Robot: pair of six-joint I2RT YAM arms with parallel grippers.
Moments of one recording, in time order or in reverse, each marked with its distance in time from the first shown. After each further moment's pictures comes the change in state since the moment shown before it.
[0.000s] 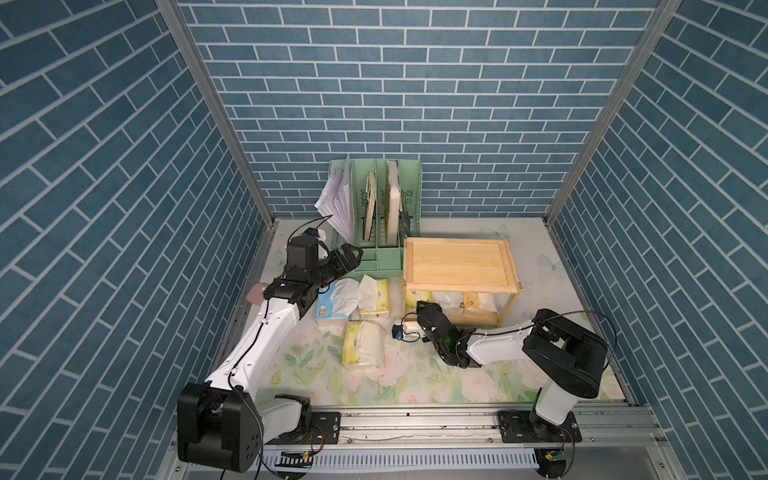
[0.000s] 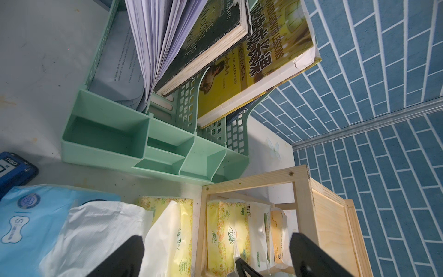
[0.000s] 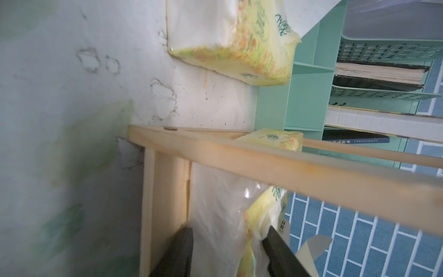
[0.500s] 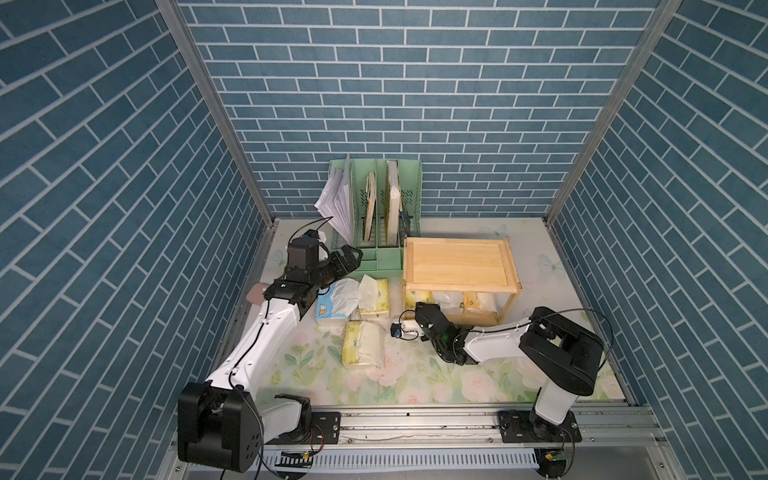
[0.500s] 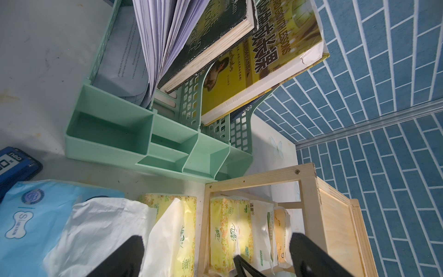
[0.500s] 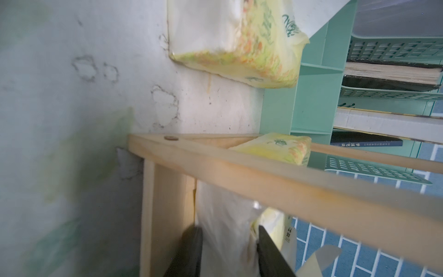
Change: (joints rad) left arm 0.000 0.000 -0.010 -0.001 -0.004 0.001; right arm -0.010 0.026 0.036 -0.029 -0.013 0.027
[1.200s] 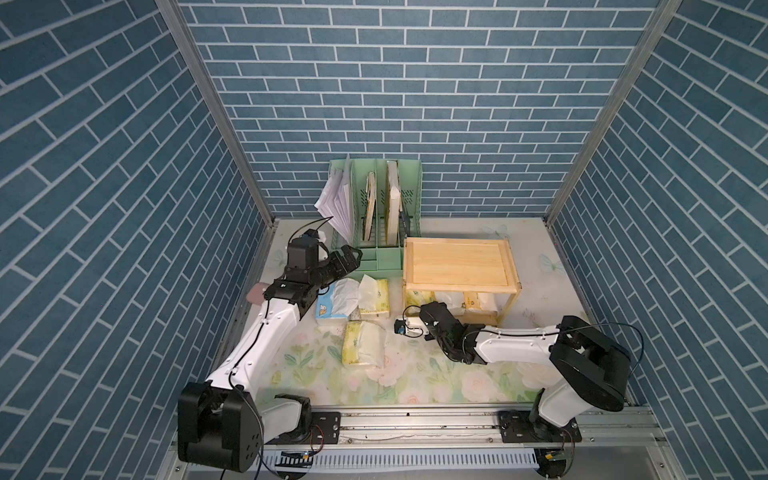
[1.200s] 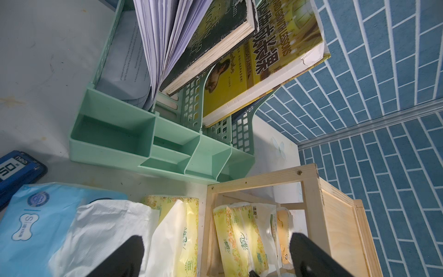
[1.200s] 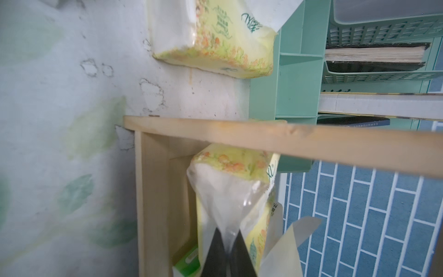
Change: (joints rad) left arm 0.001 0.000 0.000 0.000 -0.009 0.014; right arm 0.026 -0.180 0.004 -0.225 -0.005 0.106
